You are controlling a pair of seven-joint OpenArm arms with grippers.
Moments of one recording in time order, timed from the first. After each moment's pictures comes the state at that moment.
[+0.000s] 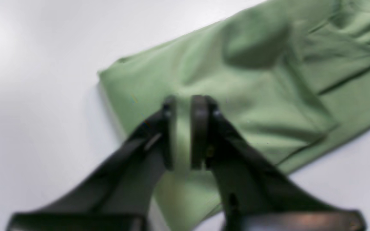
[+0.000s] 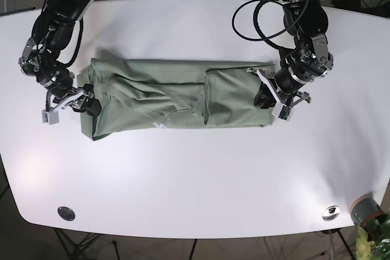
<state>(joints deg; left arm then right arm) 1.5 -1.7 -16.6 92.3 -10.8 -39.9 42.5 7.9 11.5 35.0 78.5 40.2 31.7 -60.7</state>
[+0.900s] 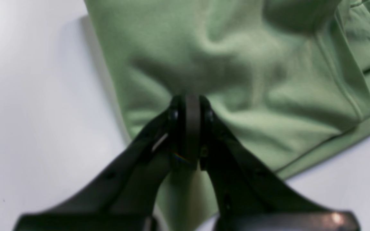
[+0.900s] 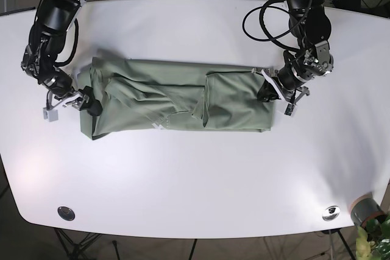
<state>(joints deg) -0.9 -5.0 -16.7 78.1 -12.7 -39.9 36.8 9.8 15.5 30.2 61.4 42.6 33.0 -52.7</state>
